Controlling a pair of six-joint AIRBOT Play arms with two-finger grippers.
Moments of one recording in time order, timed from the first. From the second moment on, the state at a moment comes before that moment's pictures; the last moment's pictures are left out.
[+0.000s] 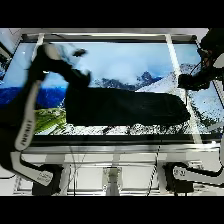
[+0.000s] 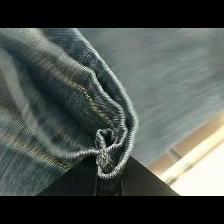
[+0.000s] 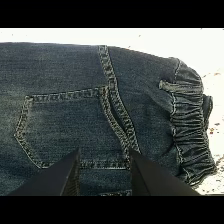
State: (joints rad) left arm -0.38 -1.71 1.77 1.26 -1.53 -1.27; right arm -0.18 -1.36 1.49 -1.46 1.41 1.55
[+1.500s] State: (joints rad) left arm -0.27 -1.79 1.80 0.73 -1.56 -1.31; right arm 0.15 -1.56 1.41 -1.27 1.15 1.50
